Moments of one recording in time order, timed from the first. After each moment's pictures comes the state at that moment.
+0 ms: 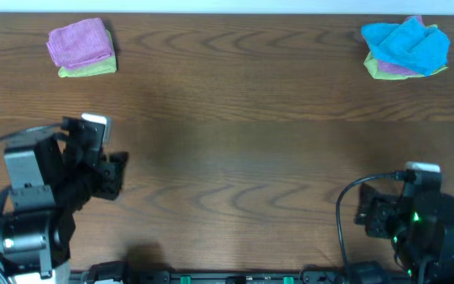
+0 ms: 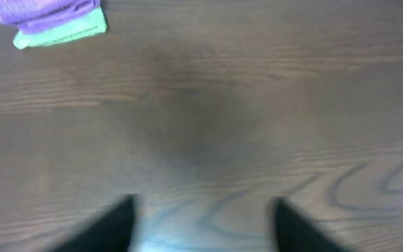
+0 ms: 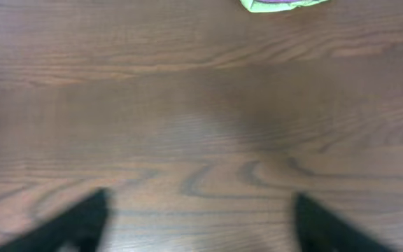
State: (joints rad) left arm 0.12 0.86 1.12 -1.11 0.30 0.20; right arm 0.16 0.55 1.01 -1.20 0.18 0.25
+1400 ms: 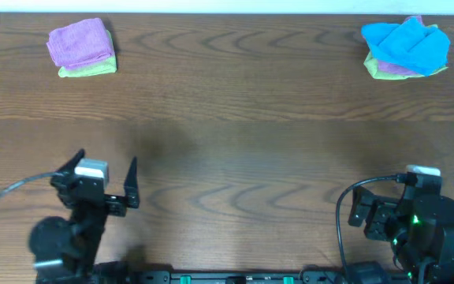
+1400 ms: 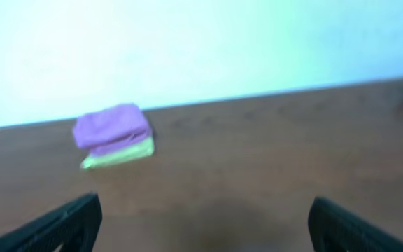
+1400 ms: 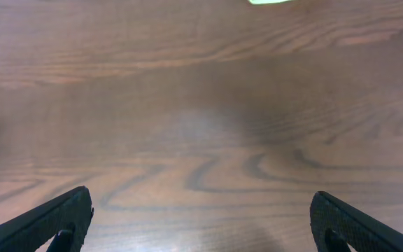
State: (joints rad) left arm 0.12 0.24 0.50 -0.43 0.26 0.10; right arm 0.16 0.55 1.01 -1.22 0.17 0.28
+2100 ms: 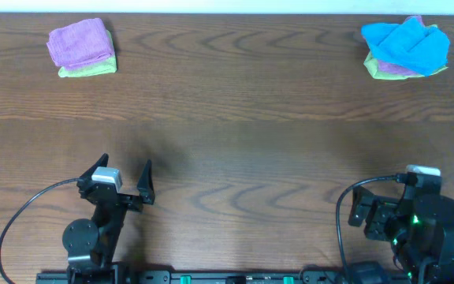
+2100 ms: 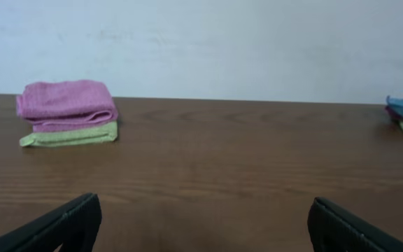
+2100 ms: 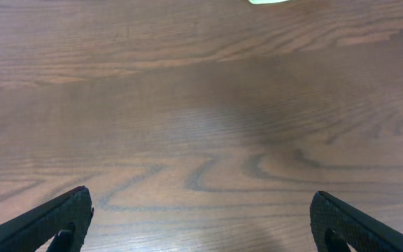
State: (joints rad) left arm 0.07 0.08 0.09 -0.09 0.26 -0.08; right arm 0.16 0.55 1.01 -1.22 0.17 0.28
